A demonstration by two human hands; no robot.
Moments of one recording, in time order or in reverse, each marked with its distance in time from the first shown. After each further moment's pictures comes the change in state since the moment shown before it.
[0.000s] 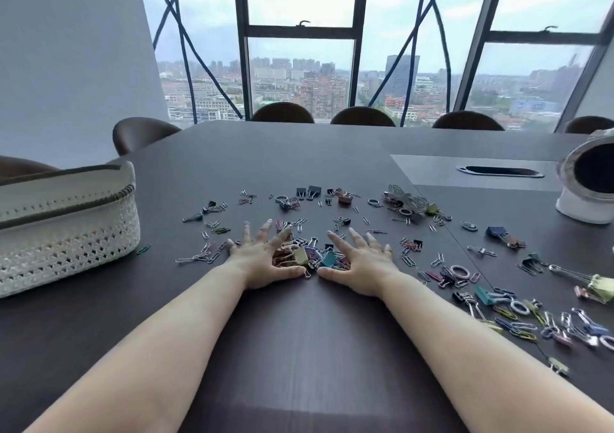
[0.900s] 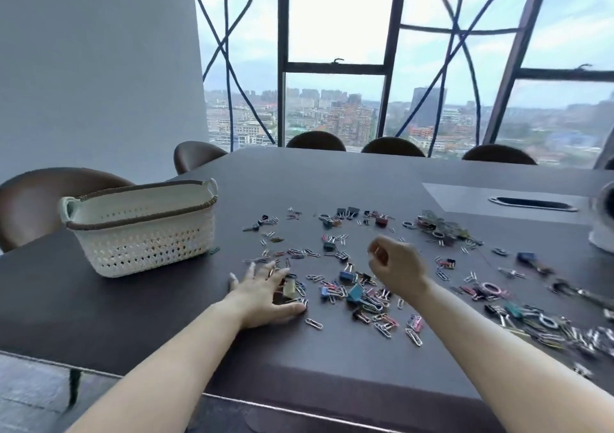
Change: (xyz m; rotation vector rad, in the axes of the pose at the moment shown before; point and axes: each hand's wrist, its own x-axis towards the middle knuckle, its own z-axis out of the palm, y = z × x) left_hand -0.109 -0.061 -0.010 -0.021 -0.052 -0.057; right_hand -0.047 -0.057 -0.027 0.233 0.526 -0.186
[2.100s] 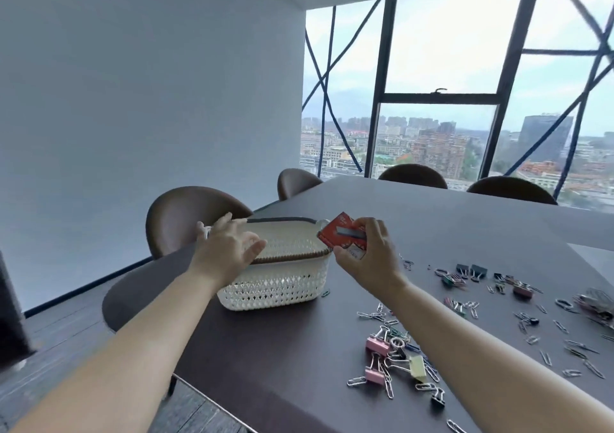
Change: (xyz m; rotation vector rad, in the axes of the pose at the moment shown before) left_hand -0.057 -0.198 -0.133 0.093 0.635 -0.292; right_hand 0.096 -0.214 0.081 0.467 -0.025 -0.221
